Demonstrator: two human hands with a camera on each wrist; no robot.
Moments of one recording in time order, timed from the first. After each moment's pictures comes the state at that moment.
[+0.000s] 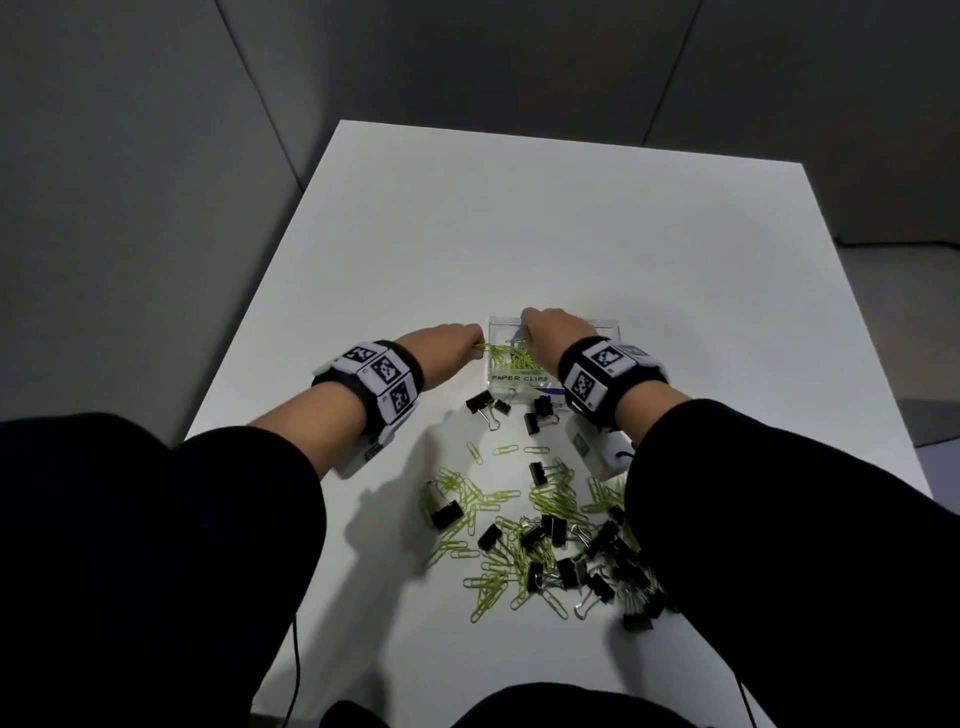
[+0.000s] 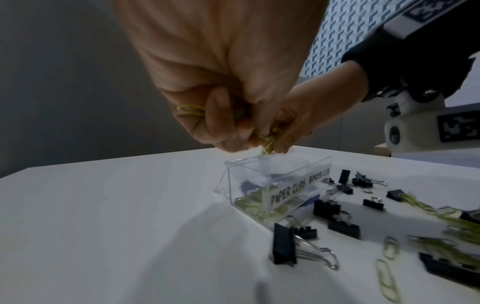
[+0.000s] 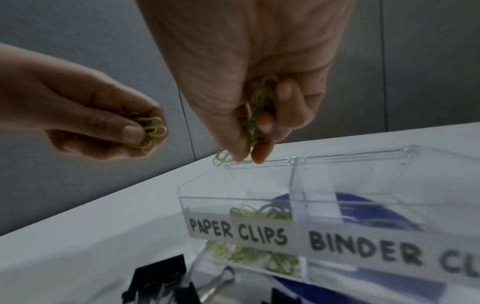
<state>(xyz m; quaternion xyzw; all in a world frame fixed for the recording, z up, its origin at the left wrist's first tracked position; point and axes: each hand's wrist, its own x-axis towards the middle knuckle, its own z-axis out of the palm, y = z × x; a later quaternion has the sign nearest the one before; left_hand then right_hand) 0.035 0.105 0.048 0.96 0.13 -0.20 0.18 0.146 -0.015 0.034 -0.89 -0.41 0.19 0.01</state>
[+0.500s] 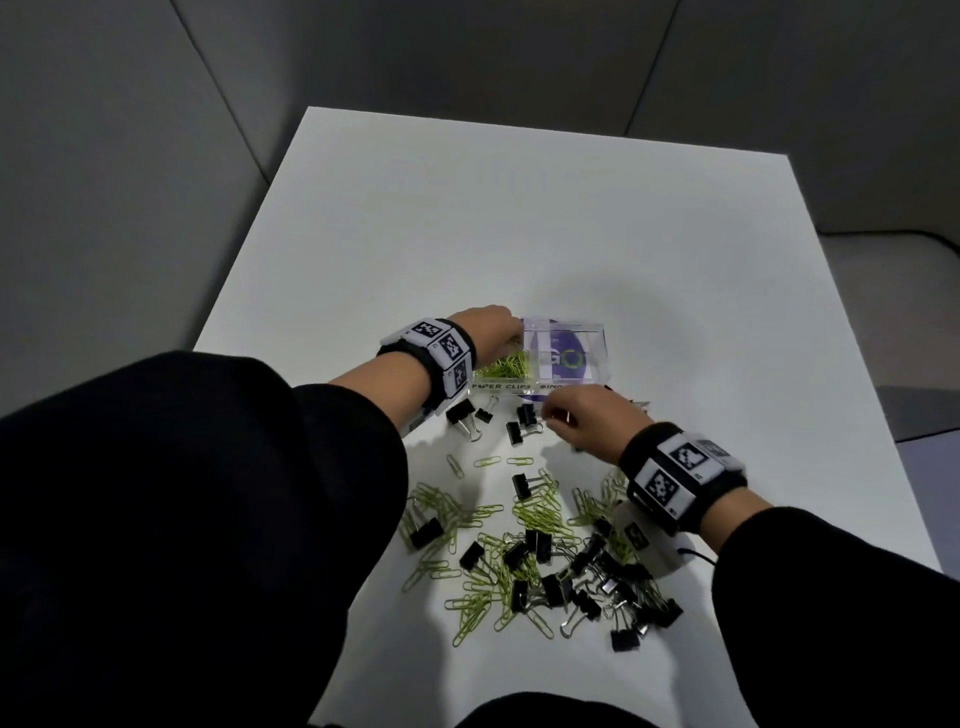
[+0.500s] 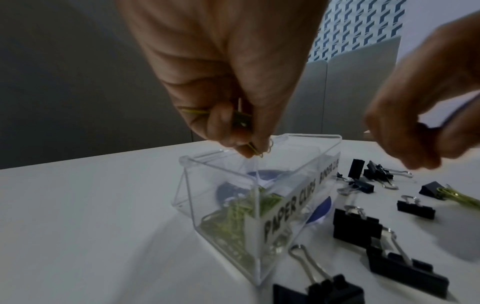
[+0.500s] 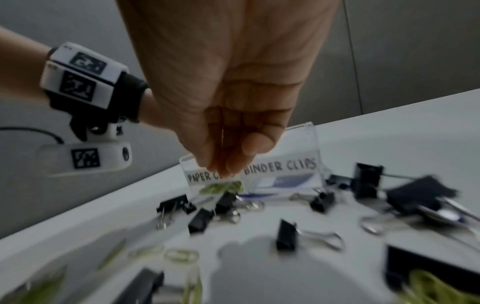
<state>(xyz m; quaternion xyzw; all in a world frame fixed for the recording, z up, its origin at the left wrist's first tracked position) 0.111 0.083 0.031 0.97 0.03 -0.20 0.13 0.130 -0.102 0.023 -0.84 -0.46 0.26 0.08</state>
